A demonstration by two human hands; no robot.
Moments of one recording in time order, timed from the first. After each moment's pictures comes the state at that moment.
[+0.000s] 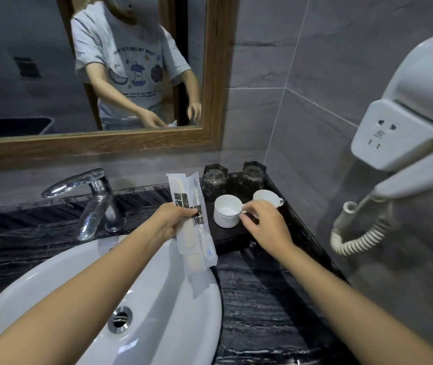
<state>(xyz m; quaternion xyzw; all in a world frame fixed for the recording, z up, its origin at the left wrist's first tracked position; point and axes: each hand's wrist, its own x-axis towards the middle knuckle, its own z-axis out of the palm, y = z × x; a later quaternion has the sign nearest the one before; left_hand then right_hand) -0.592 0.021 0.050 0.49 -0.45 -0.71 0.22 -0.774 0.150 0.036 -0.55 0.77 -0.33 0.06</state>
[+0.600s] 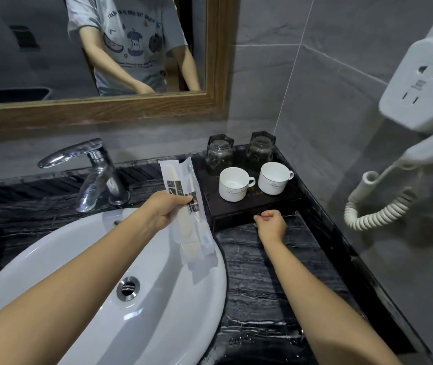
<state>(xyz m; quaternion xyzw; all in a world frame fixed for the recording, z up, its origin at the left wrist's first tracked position) -0.571 0.021 0.014 0.50 -0.42 -0.73 0.23 -0.783 0.131 -0.087 -0.17 0.82 -0.50 0.22</state>
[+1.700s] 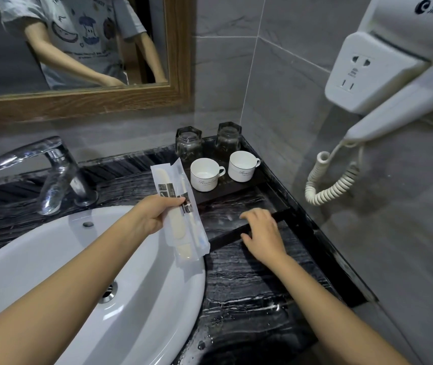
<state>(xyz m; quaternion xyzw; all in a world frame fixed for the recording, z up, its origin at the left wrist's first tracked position) -0.587 0.054 0.012 0.45 -0.41 -0.78 0.15 -0.770 0.232 -0.048 -0.52 0.83 -0.18 0.04</state>
